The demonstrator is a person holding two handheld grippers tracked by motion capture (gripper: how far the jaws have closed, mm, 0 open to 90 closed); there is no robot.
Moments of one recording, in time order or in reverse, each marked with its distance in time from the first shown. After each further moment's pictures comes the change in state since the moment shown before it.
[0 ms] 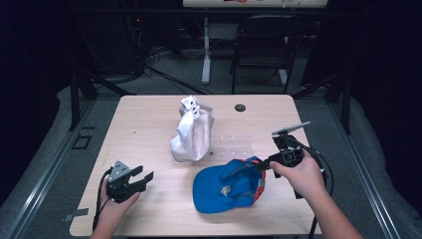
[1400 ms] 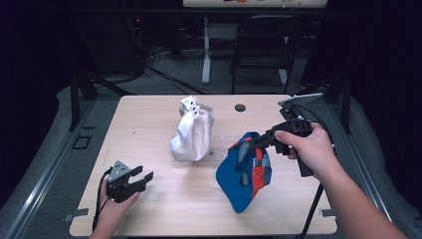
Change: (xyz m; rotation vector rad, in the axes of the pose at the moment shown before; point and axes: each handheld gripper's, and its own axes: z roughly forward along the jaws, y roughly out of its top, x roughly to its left) left arm 0.001 -0.001 0.001 0.000 -0.002 -0.003; right arm 0.036 0.042 -0.070 0.015 0.314 0.122
